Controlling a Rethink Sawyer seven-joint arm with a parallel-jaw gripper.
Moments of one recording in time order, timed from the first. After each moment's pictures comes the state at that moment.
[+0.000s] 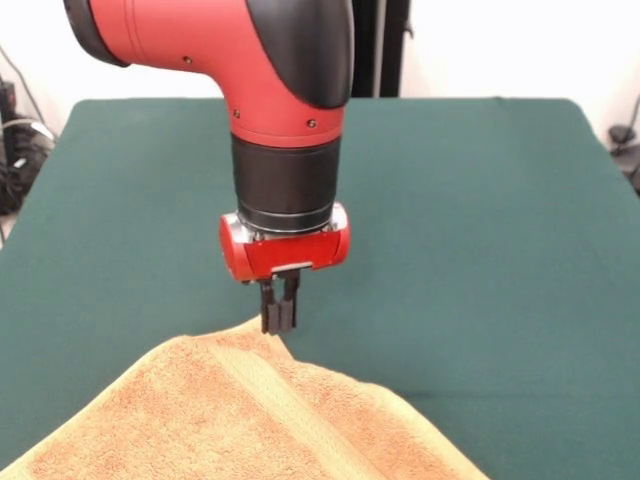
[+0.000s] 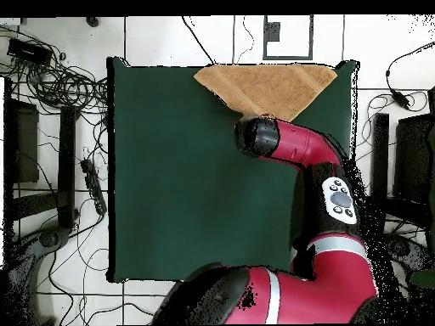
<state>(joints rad) -0.28 -0.33 0.03 1.24 -0.06 0.47 1.18</state>
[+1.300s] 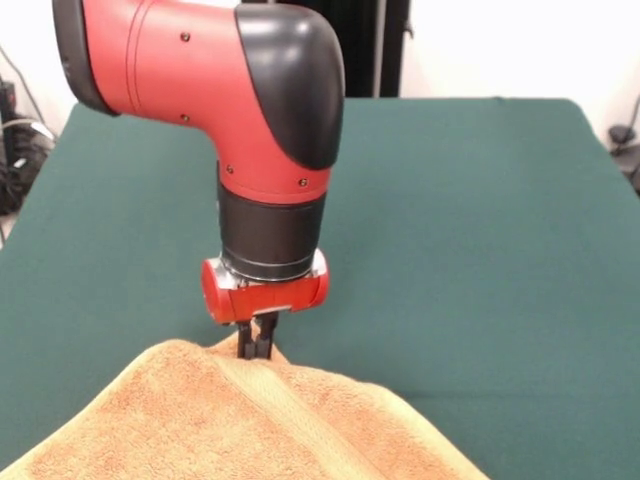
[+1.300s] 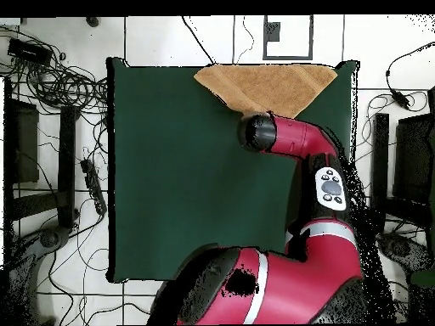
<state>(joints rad) -0.26 -0.22 0.00 1.09 -0.12 0.49 1.18</state>
